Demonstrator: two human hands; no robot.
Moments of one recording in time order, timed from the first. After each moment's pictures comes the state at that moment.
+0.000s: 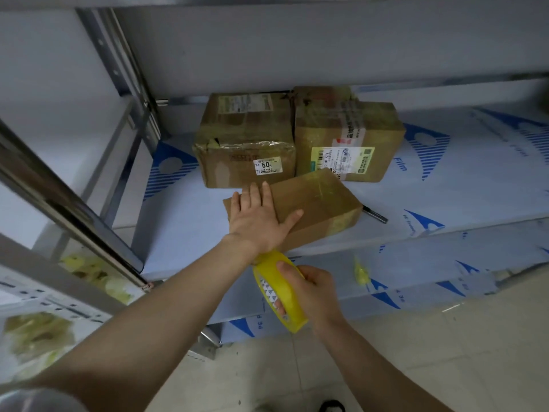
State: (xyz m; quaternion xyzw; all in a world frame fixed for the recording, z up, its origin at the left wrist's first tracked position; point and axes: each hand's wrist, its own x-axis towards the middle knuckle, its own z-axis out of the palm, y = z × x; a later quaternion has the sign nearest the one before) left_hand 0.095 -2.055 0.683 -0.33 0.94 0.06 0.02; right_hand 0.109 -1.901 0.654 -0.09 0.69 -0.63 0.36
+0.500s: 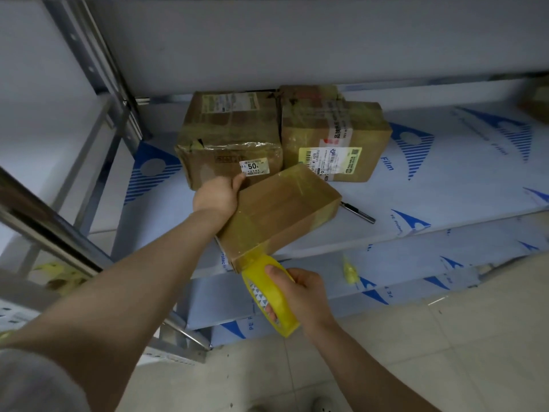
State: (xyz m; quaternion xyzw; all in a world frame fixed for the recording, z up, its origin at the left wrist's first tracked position) left_hand 0.076 -2.128 0.688 -0.42 0.87 0.22 -0.14; right_hand 0.103 -1.900 0.653 -0.08 0.68 -0.62 0.38
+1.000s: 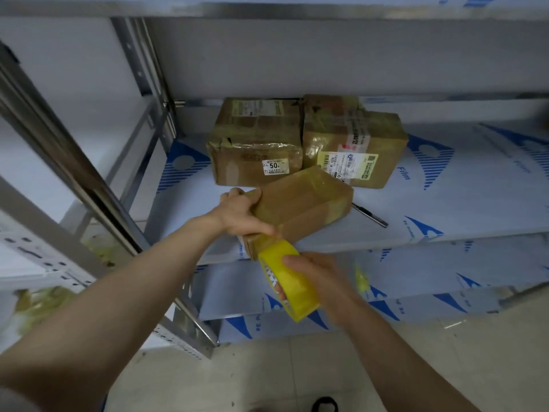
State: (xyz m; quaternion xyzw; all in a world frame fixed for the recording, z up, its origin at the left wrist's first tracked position) left_hand 0.138 -2.088 0.725 -0.31 0.91 0.26 0.09; right_hand 0.095 -1.880 0.706 -0.18 0.63 -0.58 0.49
